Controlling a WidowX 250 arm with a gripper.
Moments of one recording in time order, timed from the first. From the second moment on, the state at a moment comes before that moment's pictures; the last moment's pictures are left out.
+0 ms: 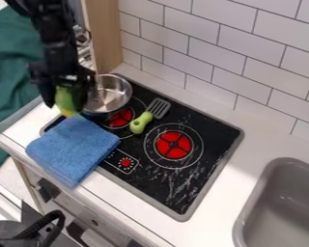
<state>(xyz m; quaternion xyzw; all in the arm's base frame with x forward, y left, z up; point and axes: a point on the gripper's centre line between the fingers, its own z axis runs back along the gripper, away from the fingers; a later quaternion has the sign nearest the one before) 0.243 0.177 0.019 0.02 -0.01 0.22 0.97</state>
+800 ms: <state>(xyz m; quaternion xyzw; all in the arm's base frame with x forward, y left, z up) 0.308 0.150 0.022 0.03 -0.01 0.13 0.99</state>
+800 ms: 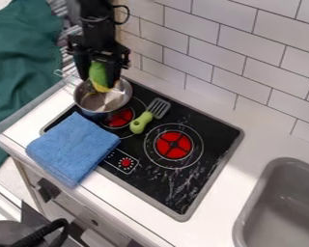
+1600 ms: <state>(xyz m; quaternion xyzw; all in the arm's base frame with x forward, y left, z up) 0.296 0.154 -0.014 0.00 0.04 0.14 0.99</state>
